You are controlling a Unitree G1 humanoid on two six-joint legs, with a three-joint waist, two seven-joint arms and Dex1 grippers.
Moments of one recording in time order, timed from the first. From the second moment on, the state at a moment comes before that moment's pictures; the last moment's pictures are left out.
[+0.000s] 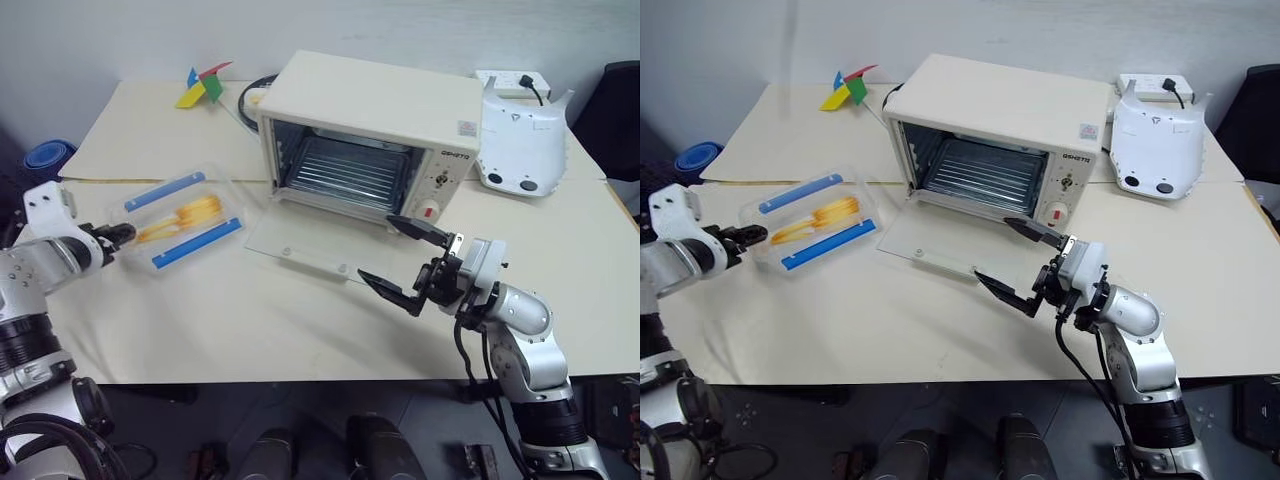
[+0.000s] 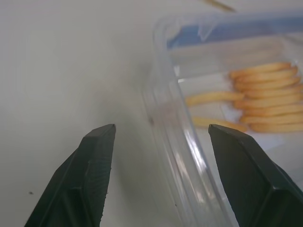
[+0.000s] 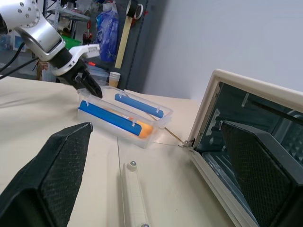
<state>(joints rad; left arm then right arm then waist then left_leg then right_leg) -0.64 0.70 0.56 0.24 -0.51 1.23 0.03 -0.26 -0.41 0.00 -0.18 0.44 -0.16 0.95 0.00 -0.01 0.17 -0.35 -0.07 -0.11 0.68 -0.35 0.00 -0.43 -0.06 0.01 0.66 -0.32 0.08</state>
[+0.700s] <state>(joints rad) -0.83 0.80 0.34 0.22 -0.51 1.30 -0.23 -0.17 -0.48 -0.06 -0.17 0.44 -0.16 0.95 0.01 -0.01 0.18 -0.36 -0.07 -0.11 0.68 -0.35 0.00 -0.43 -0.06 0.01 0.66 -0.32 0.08</state>
